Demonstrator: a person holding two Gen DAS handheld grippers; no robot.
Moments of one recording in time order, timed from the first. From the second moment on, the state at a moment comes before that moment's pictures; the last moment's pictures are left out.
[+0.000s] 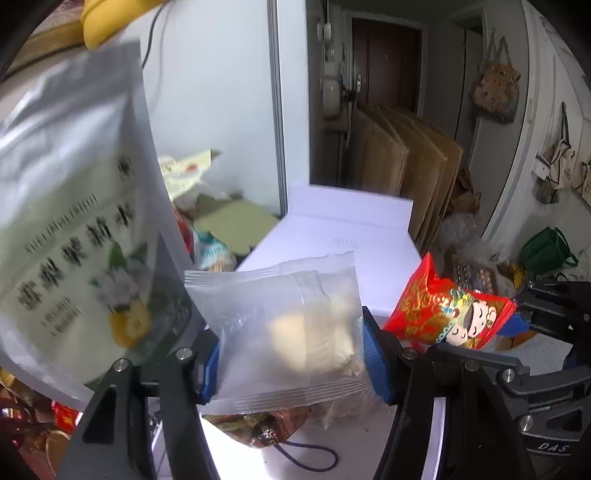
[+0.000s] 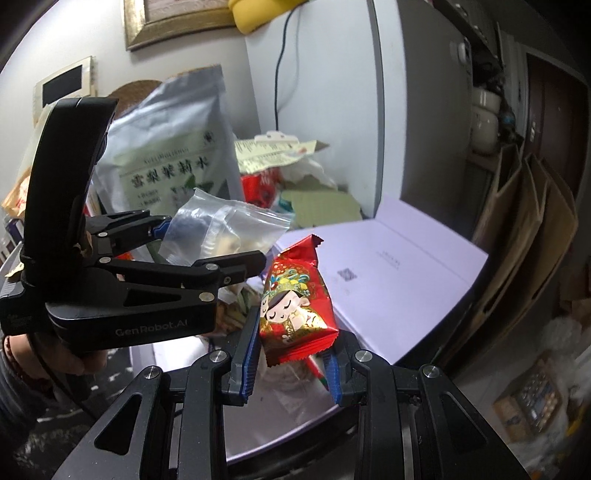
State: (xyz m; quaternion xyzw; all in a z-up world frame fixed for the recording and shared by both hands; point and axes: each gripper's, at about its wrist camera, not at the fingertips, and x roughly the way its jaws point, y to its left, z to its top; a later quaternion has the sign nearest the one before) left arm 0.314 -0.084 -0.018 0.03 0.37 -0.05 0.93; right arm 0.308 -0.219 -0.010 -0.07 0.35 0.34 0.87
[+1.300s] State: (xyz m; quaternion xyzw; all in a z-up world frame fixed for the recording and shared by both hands) left arm 0.337 -0.074 -0.071 0.04 0.44 -0.01 0.90; right arm 0.349 -0.201 -0.069 -0.06 0.41 0.36 0.84
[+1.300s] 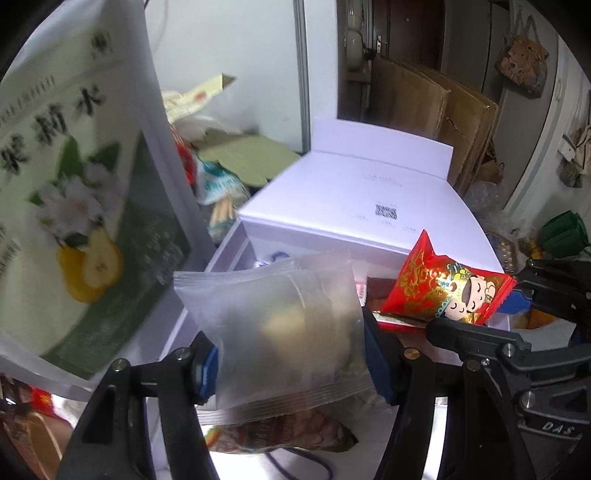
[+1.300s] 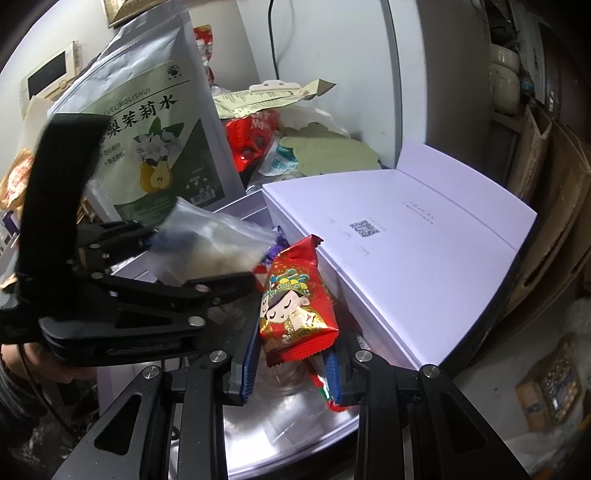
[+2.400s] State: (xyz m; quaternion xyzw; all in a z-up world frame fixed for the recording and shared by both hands) left arm 0.325 -0.072 -0.055 0.04 0.42 0.01 0.91; right arm 0.344 -0.209 -0.059 -0.11 0.40 0.32 0.85
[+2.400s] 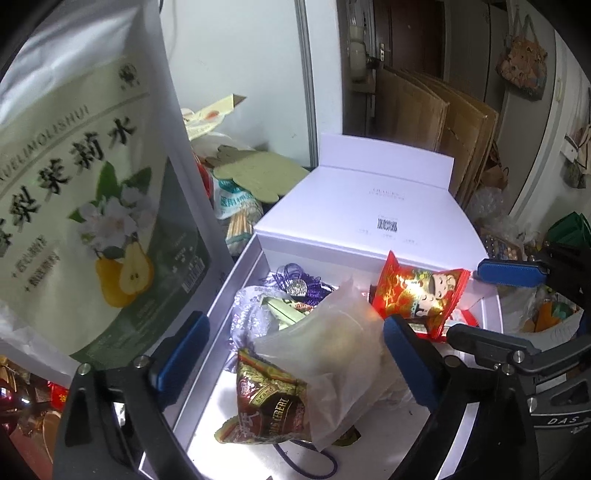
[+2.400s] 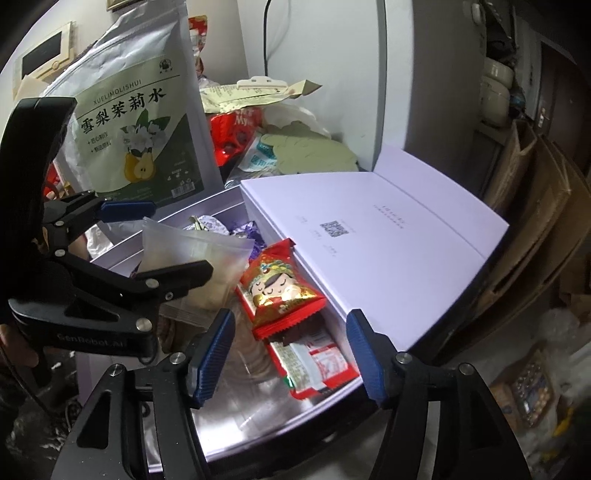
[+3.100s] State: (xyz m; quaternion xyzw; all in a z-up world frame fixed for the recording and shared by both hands) left arm 0.269 -0.067 0.061 0.02 0.31 0.00 0.95; right arm 0.293 -0.218 0.041 -0.09 0.31 0.29 0.90
